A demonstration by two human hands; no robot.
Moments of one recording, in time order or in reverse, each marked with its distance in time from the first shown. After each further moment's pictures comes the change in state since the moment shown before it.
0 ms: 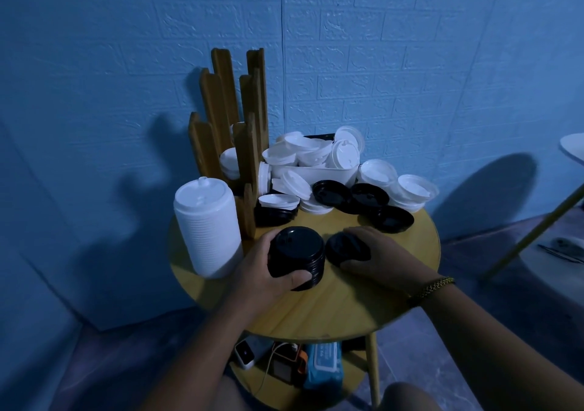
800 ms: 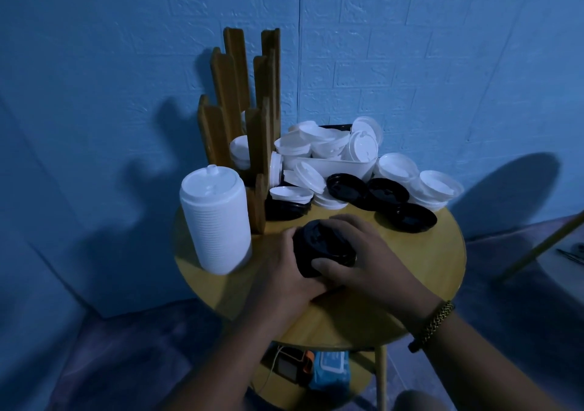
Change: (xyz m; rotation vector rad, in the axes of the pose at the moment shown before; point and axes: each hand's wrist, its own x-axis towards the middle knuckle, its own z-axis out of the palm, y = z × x) left_hand -0.003 0.013 0.020 0.000 -0.015 -0.090; right_hand -0.004 -0.062 0.028 0.147 0.196 -0.231
